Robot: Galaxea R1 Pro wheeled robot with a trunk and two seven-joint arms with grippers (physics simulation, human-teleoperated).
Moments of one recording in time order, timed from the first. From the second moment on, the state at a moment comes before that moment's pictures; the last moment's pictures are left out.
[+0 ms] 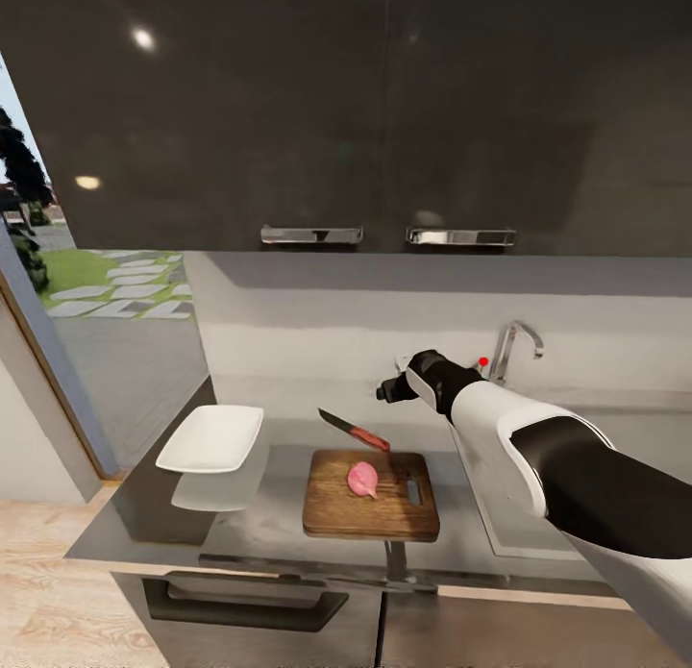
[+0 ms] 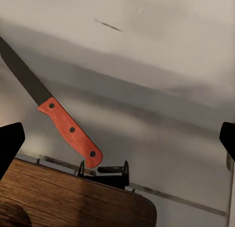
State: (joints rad) left arm -0.24 0.11 -0.07 0.08 0.20 -0.28 0.08; right arm -1.38 0.17 0.26 -0.02 -0.10 0.56 0.04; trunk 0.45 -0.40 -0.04
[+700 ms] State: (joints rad) left arm -0.24 0.11 -0.07 0.08 0.20 -0.28 0.08; right arm -1.37 0.17 0.26 -0.02 -0.10 0.56 0.04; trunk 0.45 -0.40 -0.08
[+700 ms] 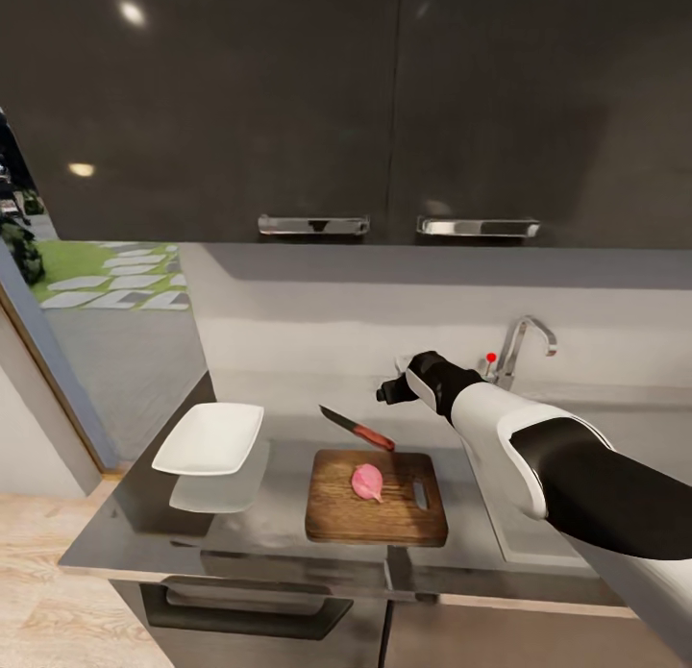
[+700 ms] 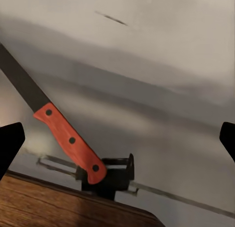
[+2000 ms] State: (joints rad) left arm -0.24 0.10 -0.07 0.07 0.20 -0.27 0.08; right arm -1.40 0.17 0.22 -0.02 -0.13 0.59 0.10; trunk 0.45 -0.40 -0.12
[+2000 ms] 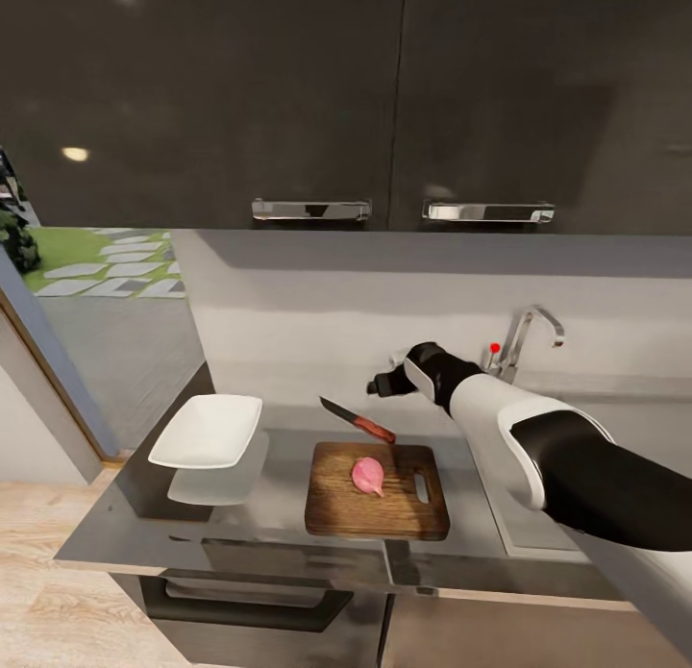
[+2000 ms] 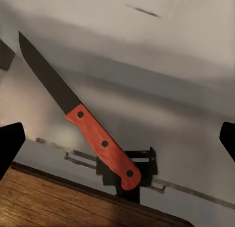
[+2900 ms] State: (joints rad) left arm -0.24 0.08 -0.07 0.07 0.20 -0.27 0.08; right arm -1.40 0.14 0.18 -0.02 -0.22 0.63 0.09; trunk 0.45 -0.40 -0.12
